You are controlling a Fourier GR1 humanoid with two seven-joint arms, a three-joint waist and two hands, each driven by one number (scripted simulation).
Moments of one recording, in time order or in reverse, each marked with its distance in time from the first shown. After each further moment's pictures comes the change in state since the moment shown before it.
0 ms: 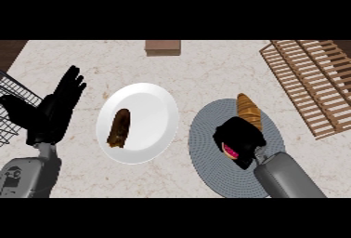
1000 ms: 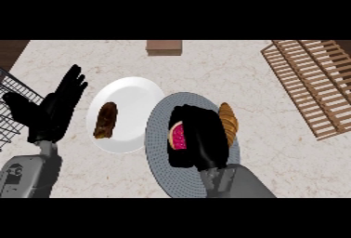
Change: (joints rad) left arm -0.016 -0.001 0.006 0.022 -0.006 -0.019 -0.001; right arm -0.098 0.273 0.134 -0.270 -0.266 -0.479 0.918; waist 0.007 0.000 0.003
